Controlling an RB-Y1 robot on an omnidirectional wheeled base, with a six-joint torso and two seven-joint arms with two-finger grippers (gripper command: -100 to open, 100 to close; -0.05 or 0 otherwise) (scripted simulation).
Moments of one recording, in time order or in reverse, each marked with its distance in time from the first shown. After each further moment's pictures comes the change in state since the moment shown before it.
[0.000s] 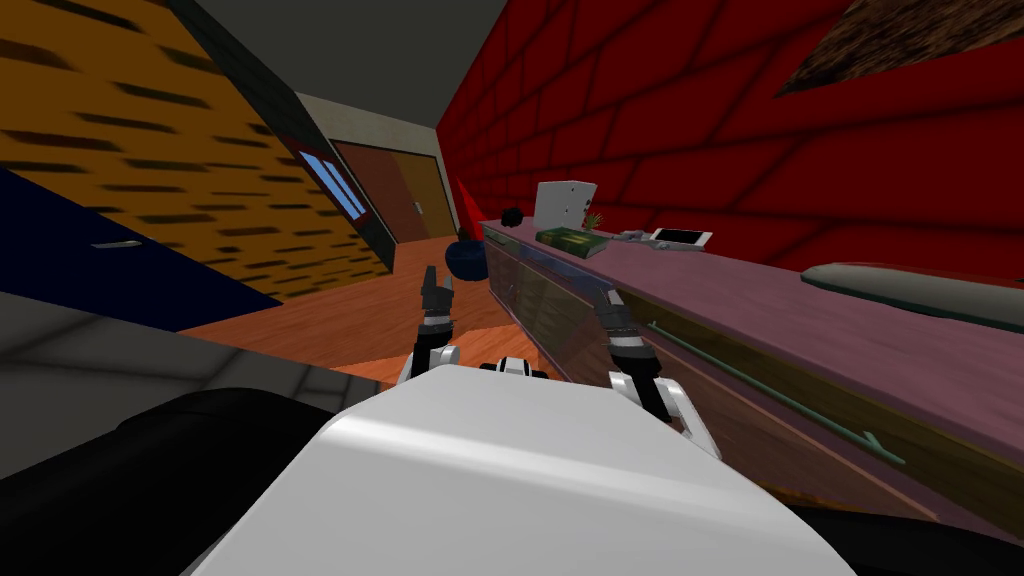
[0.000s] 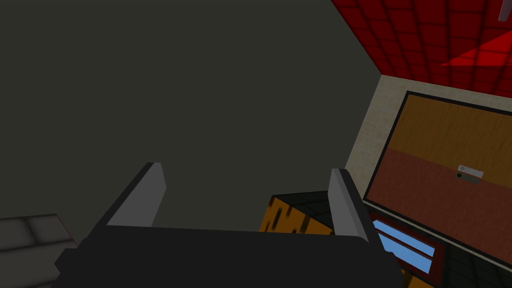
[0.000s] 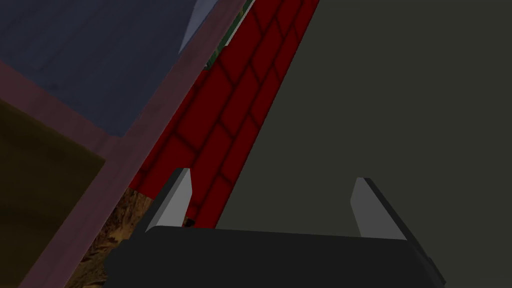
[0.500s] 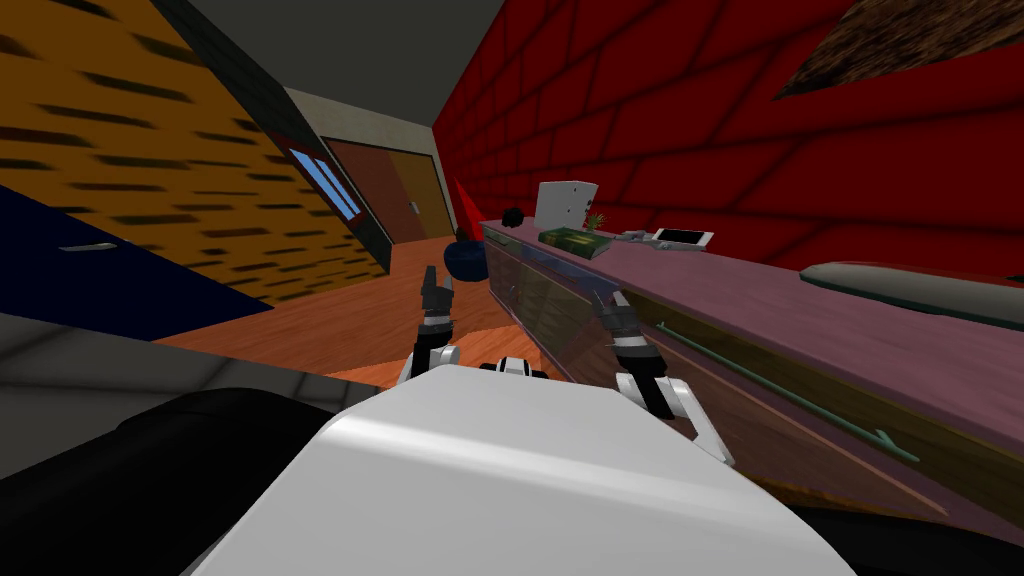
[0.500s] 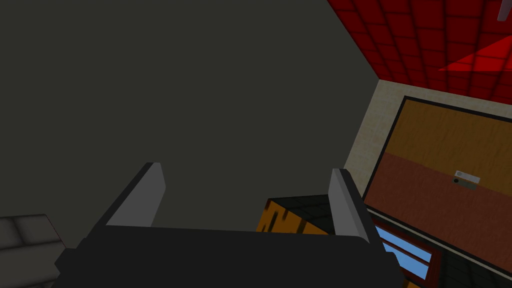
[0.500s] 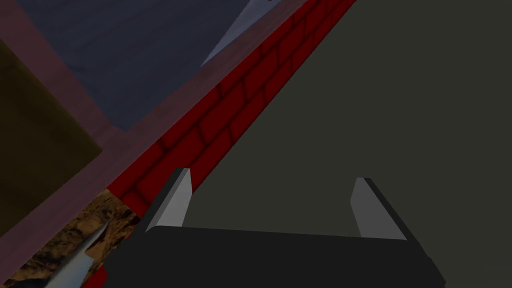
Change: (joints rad) left arm 0.000 0.000 0.000 0.000 0.000 0.000 0.000; right arm -0.006 -0.046 -0.047 0.036 0.124 0.018 0.107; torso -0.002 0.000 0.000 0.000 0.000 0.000
